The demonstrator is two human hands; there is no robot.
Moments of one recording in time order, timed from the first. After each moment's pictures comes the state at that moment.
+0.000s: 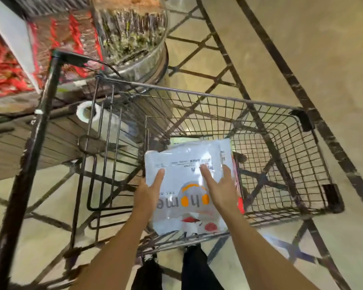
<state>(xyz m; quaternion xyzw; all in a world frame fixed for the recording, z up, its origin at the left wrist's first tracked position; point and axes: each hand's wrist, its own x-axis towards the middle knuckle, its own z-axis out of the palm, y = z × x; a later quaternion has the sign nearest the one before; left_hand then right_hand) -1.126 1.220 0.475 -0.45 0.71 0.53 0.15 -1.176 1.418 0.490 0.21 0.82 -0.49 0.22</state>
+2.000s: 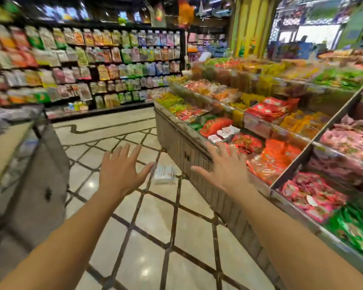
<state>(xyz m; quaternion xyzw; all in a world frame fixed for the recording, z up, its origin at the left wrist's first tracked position) -0.431 0.464 0.846 -0.70 0.70 -0.15 -0.09 -0.713 0.453 0.843 -0.73 0.67 -0.08 -0.06</state>
